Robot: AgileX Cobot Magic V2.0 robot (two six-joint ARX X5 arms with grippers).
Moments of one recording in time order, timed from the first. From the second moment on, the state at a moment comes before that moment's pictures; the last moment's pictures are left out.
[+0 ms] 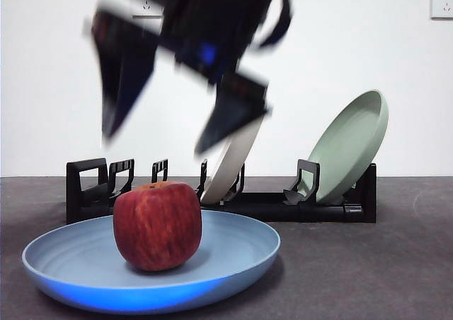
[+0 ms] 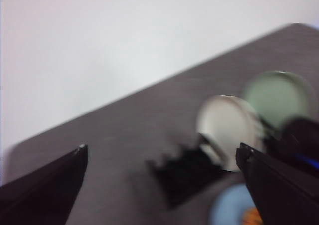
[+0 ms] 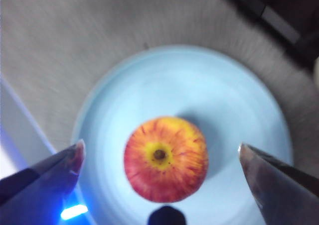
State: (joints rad) left arm -0.91 1.02 1.96 -1.34 -0.53 -0.02; right arm 0.94 1.65 1.27 -0.58 -0.07 0.09
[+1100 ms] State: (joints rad) left arm -0.91 1.28 1.95 -1.34 -0.36 0.00; right arm 0.75 0.93 1.27 -0.93 0.11 0.03
